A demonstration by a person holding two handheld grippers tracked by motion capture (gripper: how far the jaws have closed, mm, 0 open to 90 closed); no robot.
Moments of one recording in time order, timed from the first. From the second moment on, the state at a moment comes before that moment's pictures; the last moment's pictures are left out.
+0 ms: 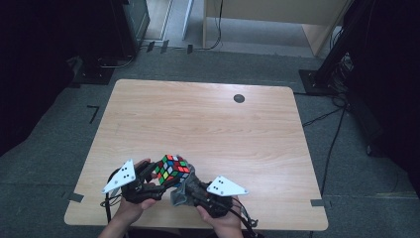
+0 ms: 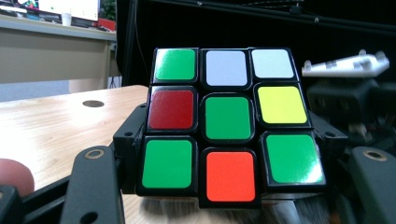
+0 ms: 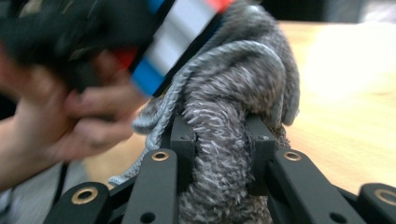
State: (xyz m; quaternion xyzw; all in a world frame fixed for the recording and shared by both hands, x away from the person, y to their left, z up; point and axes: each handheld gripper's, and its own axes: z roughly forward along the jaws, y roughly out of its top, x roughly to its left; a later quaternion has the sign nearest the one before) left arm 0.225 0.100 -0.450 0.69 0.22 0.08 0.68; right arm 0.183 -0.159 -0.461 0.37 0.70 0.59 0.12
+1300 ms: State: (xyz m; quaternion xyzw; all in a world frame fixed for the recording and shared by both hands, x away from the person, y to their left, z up) left arm 0.226 0.094 -0.453 0.69 0.24 0.08 0.68; right arm 0.186 -0.149 -0.470 0.38 0.71 0.60 0.01
